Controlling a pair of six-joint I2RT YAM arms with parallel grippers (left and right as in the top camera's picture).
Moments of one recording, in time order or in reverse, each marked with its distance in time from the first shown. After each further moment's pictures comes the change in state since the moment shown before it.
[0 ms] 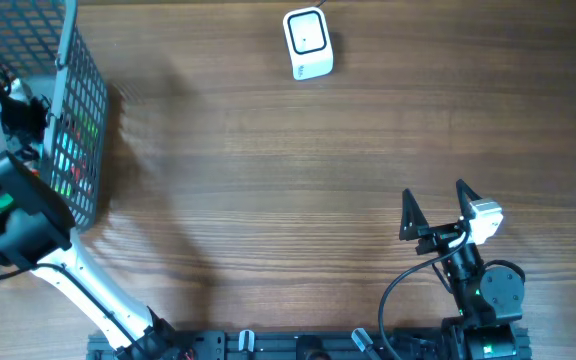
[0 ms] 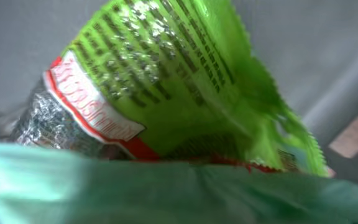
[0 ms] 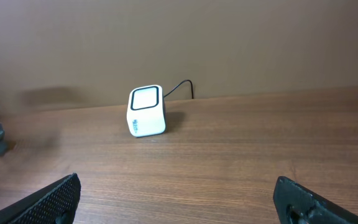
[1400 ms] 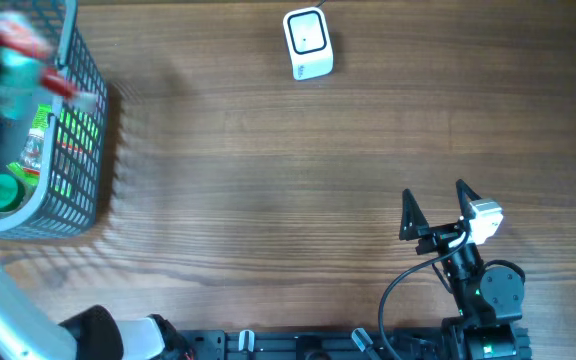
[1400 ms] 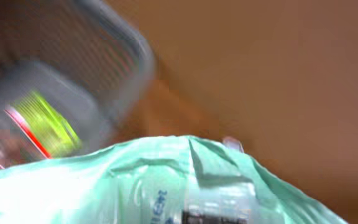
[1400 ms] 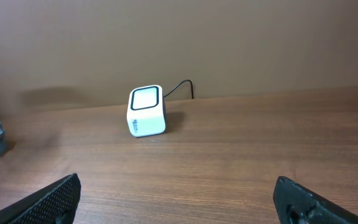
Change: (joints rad) left arm -0.149 -0.726 0.342 -0.227 0.215 -0.349; right arm 0.000 0.000 0.000 0.000 0.000 0.000
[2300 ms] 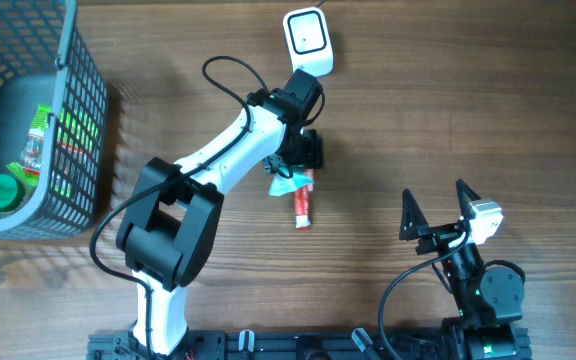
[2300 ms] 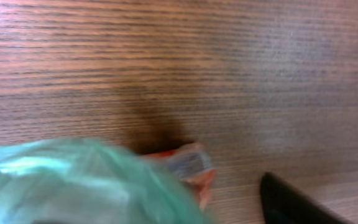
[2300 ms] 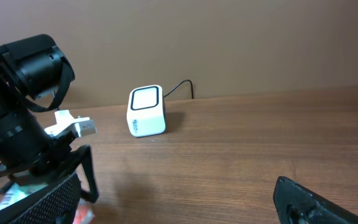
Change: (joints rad) left arm -0.977 0.513 -0.790 0.534 -0.200 -0.166; right arm 0.000 0.000 0.000 0.000 0.000 0.000
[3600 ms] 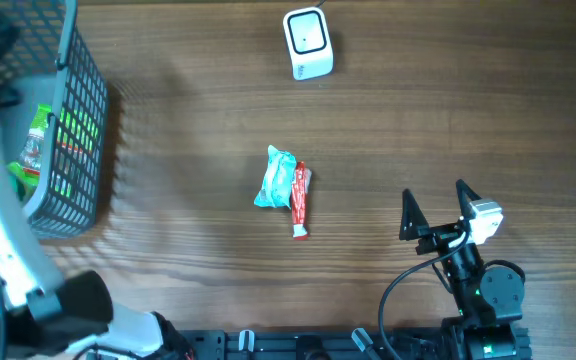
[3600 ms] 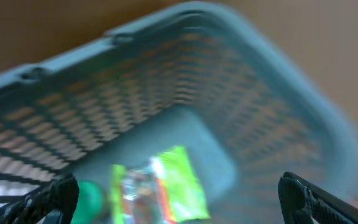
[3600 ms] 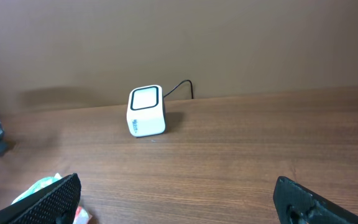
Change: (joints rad) left arm 0.969 -0.346 0.550 -0.230 -0.502 0.146; right arm 0.000 0.000 0.000 0.000 0.002 0.000
